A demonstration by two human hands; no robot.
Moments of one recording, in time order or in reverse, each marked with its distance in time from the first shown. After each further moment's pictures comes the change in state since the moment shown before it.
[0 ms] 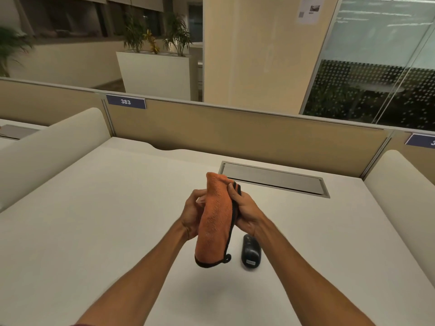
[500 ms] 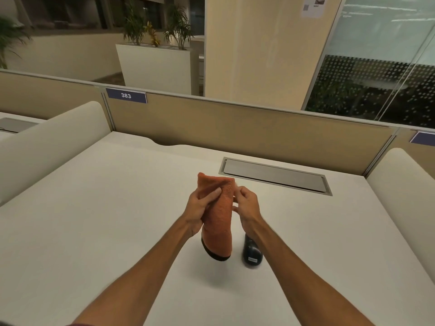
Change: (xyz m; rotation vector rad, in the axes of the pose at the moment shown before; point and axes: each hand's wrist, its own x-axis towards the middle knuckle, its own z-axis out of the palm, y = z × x) left_hand 0.014 -0.012 -0.006 0.201 0.328 0.153; right_hand 0.013 0.018 0.003 -0.390 0.331 -0.205
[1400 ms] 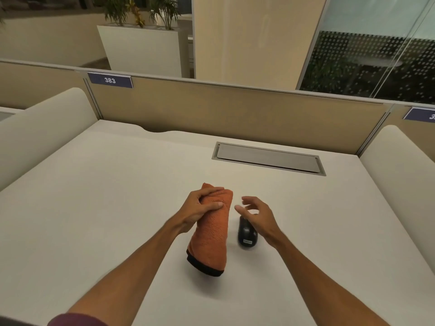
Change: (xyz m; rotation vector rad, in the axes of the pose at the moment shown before) left_hand 0.000 -0.037 -0.016 0.400 -0.245 0.010; right_hand -0.024 0.073 -0.078 -0.409 -0.077 -0.050
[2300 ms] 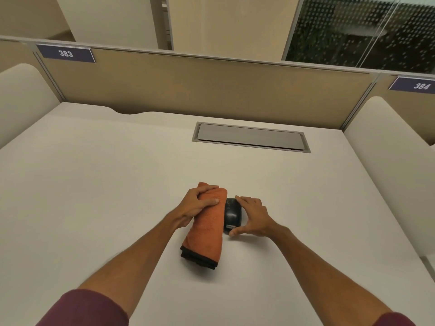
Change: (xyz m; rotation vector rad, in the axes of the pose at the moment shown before) left_hand 0.035 -0.049 0.044 0.048 -0.063 -0.200; right_hand 0.000 0.065 -0.029 -0.751 -0.320 0.035
